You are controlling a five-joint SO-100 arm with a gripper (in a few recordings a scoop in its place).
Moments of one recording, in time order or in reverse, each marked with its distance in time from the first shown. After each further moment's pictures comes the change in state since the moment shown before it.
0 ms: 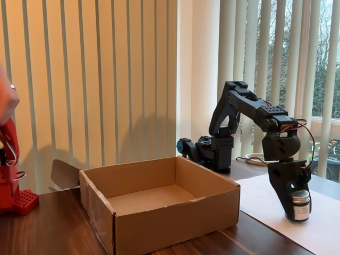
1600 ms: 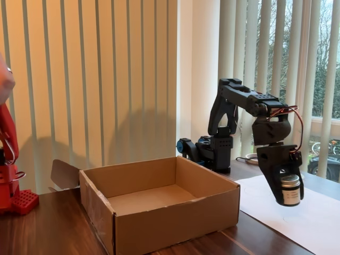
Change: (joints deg) arm 2.5 7.3 -0.9 6.1 2.3
